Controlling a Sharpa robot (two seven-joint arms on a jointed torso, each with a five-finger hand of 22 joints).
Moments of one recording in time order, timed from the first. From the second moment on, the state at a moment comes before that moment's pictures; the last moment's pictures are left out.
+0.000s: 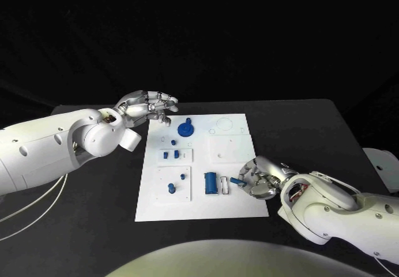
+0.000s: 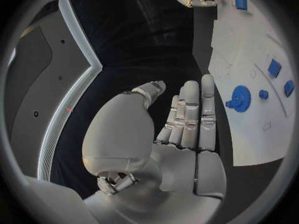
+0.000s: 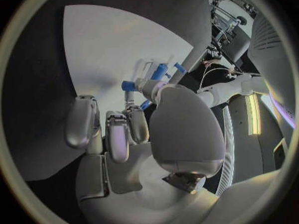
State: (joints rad) left arm 1.19 -0.89 -0.03 1.41 -0.20 0.01 0.23; left_hand 1.31 -0.16 0.44 0.12 0.33 0.58 0.17 0.54 0.41 0.88 0.14 0.51 0.13 1.08 0.06 1.11 0.50 0.17 1.06 0.15 0.42 1.08; right arm 1.01 -1.01 -0.16 1.96 -1.37 -0.50 -0.54; right_hand 1.28 -0.22 0.72 0.20 0.09 1.00 0.05 0.31 0.71 1.43 -0.03 1.37 1.31 1.46 -0.09 1.57 1.31 0.08 1.46 0.02 1.16 1.31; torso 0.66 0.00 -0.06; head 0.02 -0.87
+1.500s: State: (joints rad) left arm 1.19 -0.89 -0.03 1.41 -0.20 0.02 0.22; left_hand 1.30 -0.15 0.44 0.12 0.33 0.58 0.17 0.54 0.41 0.88 0.14 0.51 0.13 1.08 0.06 1.11 0.50 0.17 1.06 0.15 0.42 1.08; right arm 1.00 -0.91 -0.16 1.89 -1.17 -0.47 -0.52; right_hand 1.04 -0.24 0.73 0.21 0.06 1.02 0.05 0.38 0.77 1.44 -0.02 1.39 1.31 1.46 -0.08 1.57 1.31 0.08 1.46 0.02 1.16 1.31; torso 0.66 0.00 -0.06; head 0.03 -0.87
